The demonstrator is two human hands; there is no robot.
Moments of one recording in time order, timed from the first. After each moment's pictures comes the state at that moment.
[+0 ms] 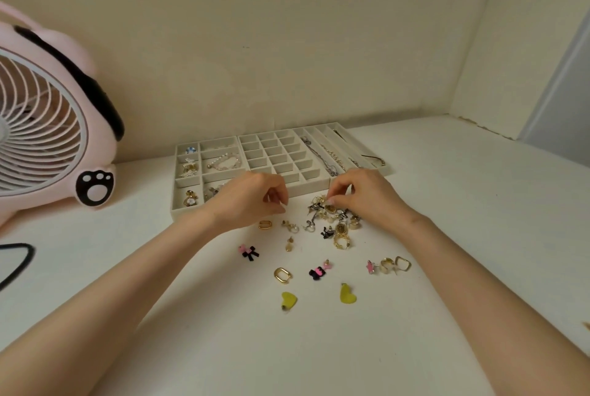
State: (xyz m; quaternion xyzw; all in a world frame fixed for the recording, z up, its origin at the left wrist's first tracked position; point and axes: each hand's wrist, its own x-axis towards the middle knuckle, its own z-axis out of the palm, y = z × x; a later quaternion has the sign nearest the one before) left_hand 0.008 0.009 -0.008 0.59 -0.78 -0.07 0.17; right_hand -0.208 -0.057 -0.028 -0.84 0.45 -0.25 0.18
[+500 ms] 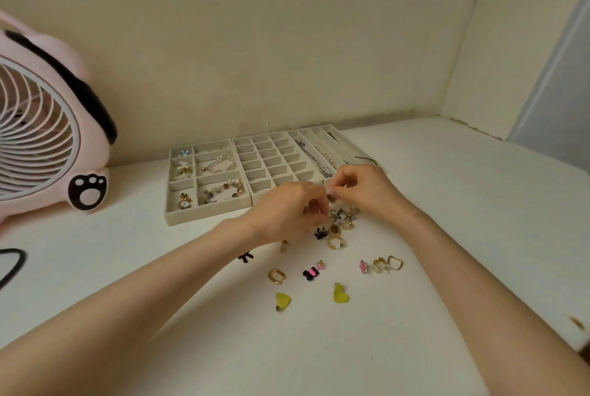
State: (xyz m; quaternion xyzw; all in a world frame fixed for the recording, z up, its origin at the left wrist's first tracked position) left_hand -0.049 0.009 -0.012 0.51 -0.84 -0.08 0.19; right_hand -0.215 -0.059 -0.019 -0.79 0.46 -0.30 0.27
